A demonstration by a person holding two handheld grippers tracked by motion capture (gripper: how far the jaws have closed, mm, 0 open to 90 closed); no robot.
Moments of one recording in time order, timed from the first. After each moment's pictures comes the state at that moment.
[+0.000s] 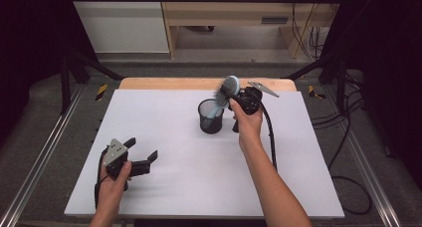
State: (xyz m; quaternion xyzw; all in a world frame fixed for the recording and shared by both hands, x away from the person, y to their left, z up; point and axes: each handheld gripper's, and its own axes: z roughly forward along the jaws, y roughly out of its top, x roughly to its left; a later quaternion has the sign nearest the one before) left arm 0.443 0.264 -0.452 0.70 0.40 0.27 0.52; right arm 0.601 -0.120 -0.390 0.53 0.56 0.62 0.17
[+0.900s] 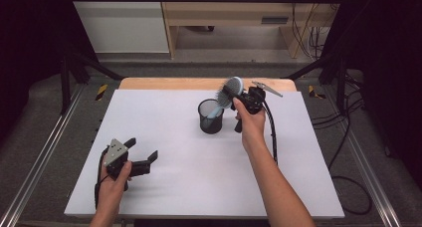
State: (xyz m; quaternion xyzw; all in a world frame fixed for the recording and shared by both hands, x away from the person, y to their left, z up) left arm 0.443 0.264 -0.452 0.70 0.40 0.27 0.52; right arm 0.604 -0.130 -0.392 0.54 0.55 0.62 0.14
